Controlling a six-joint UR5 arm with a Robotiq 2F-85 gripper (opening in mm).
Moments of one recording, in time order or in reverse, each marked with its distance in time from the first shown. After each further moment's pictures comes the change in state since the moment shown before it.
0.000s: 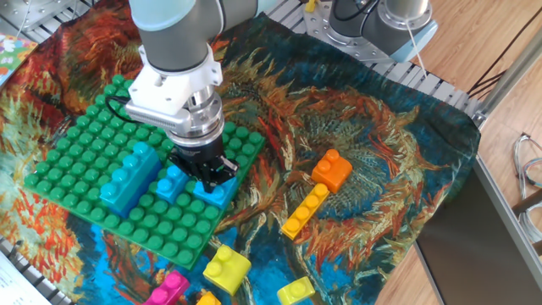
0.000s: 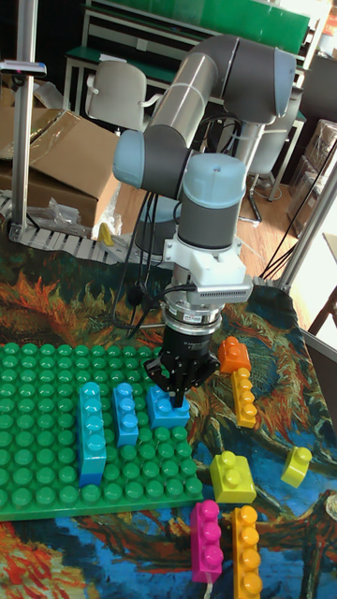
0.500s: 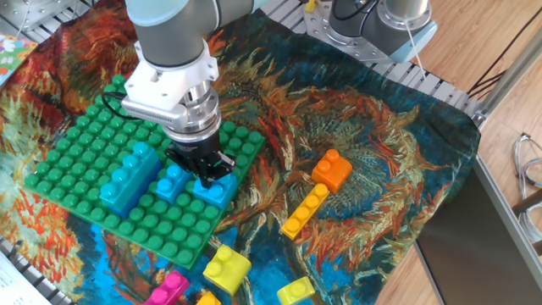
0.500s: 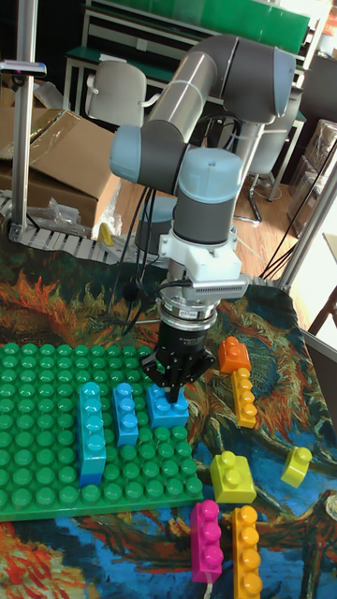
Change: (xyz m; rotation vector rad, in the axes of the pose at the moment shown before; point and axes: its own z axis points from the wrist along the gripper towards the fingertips) arm 0.005 -0.005 -0.008 -0.001 0.008 -0.005
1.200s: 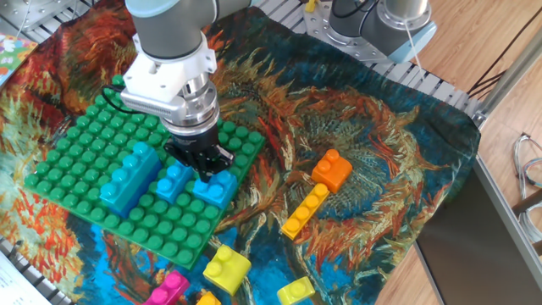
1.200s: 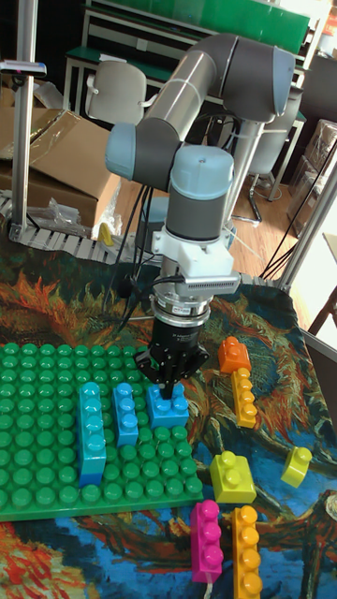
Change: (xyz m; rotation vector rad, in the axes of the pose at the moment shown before) arm 0.009 -0.008 0.004 0.002 -0.006 -0.013
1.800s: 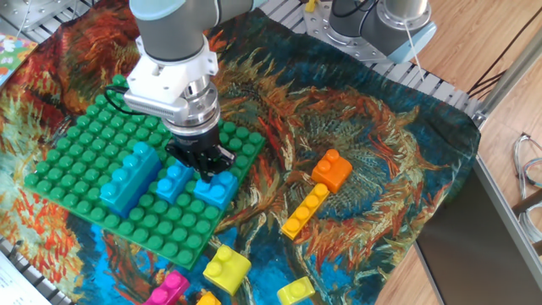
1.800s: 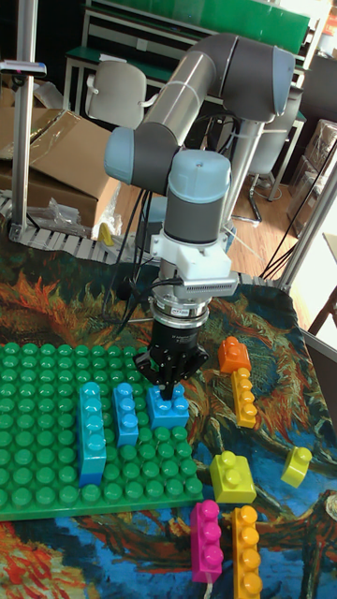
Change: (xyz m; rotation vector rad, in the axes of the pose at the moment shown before) arm 0.000 -0.001 0.002 -0.005 -0.009 -0.011
